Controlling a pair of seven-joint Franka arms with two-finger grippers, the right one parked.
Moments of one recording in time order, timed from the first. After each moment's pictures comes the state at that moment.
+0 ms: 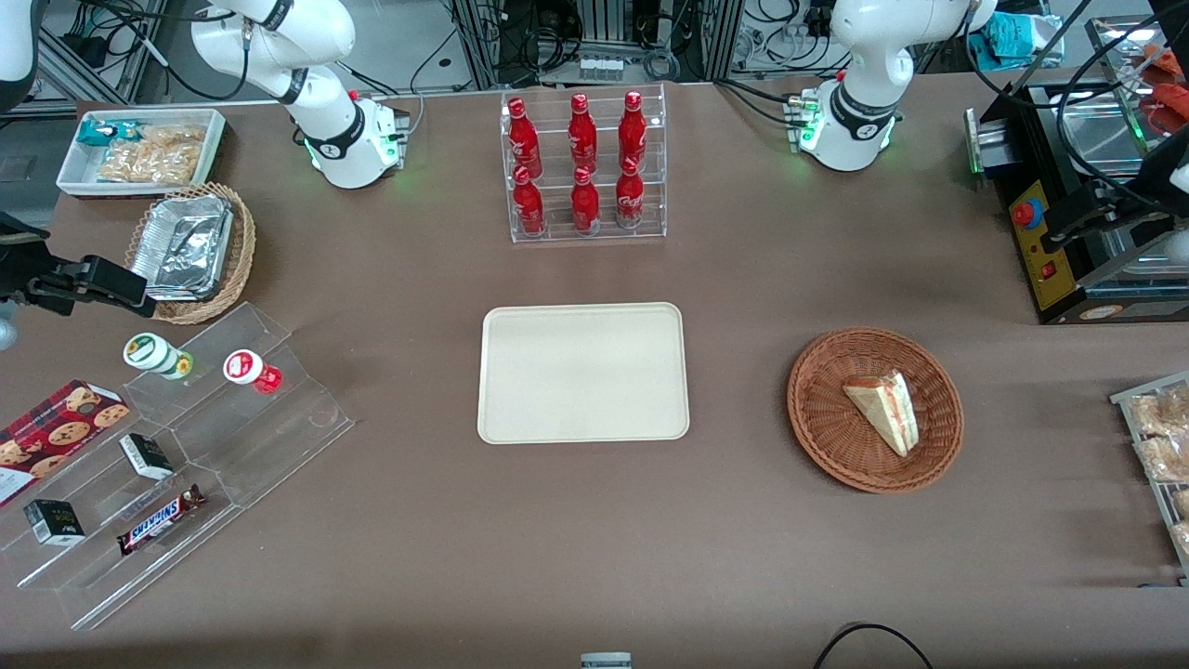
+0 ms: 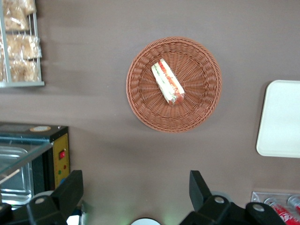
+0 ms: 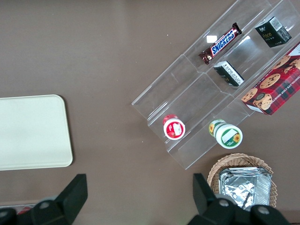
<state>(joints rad) 0.14 -0.02 -0.14 -1.52 0.03 1.45 -0.09</state>
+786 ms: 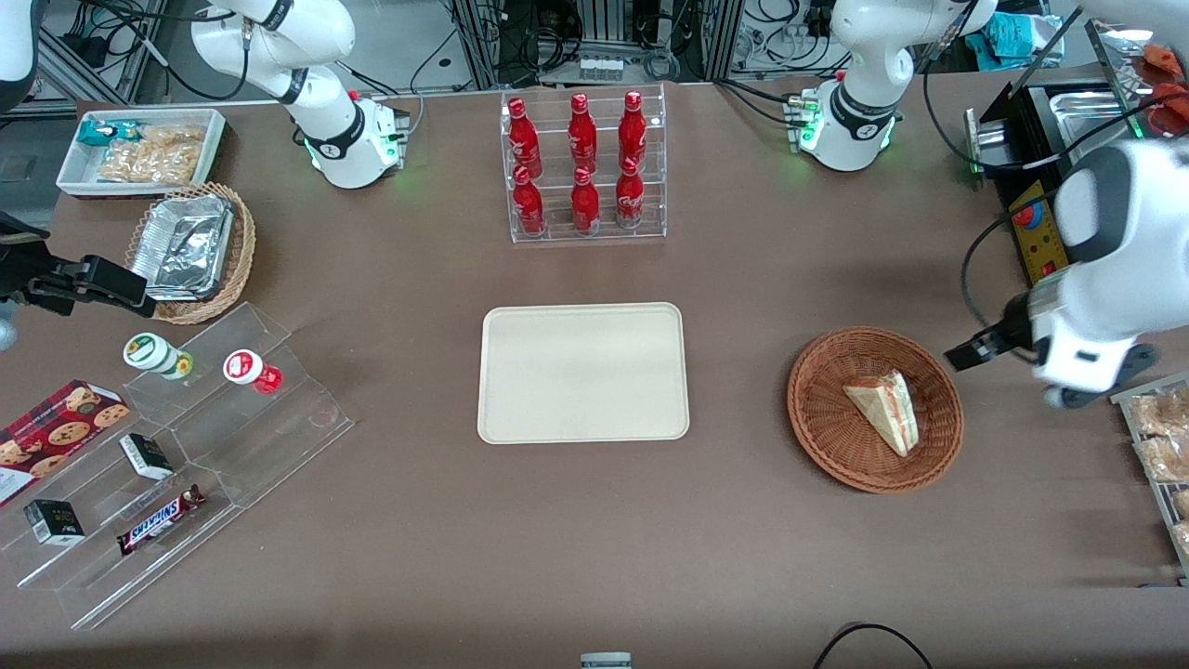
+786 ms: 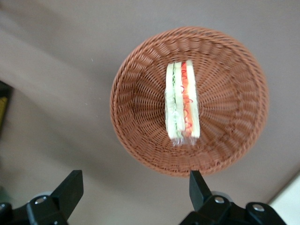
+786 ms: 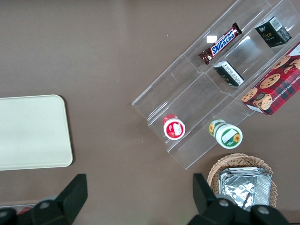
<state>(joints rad) 0.11 0.21 -0.15 -1.83 0.06 1.85 -0.62</state>
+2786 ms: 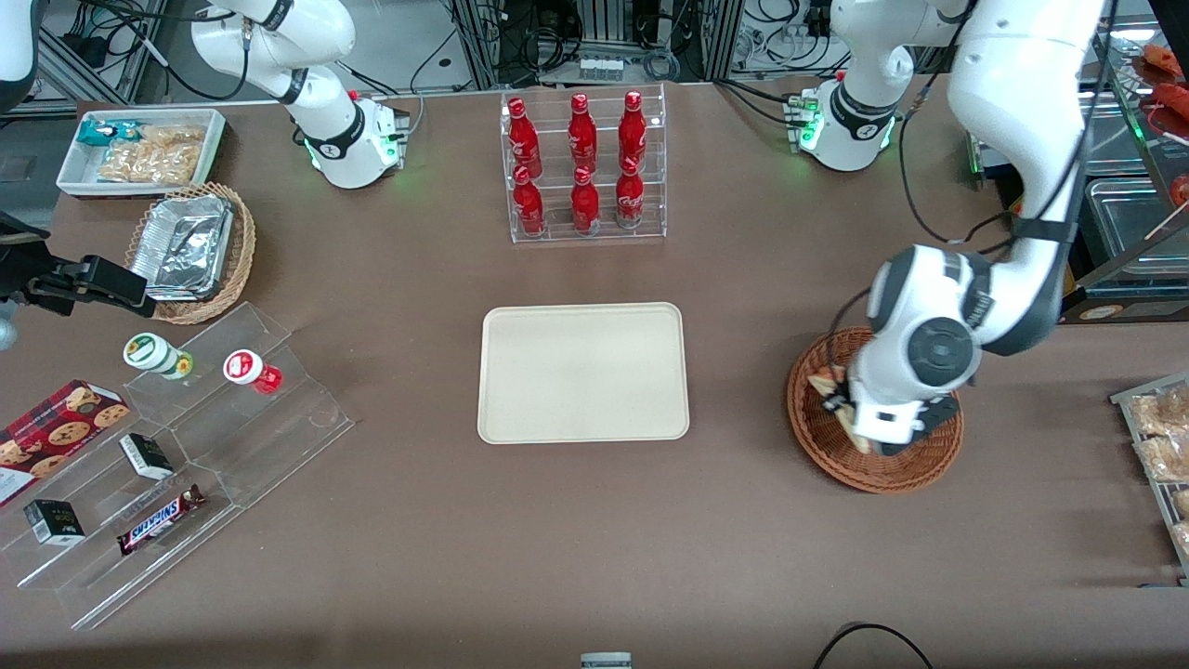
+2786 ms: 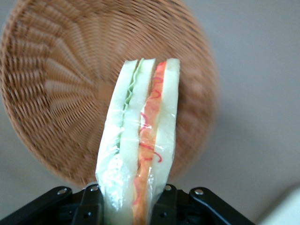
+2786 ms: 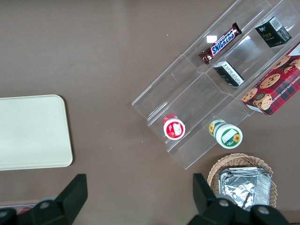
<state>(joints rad) -0.17 0.43 -0.18 -1.73 0.13 1.96 -0.89</state>
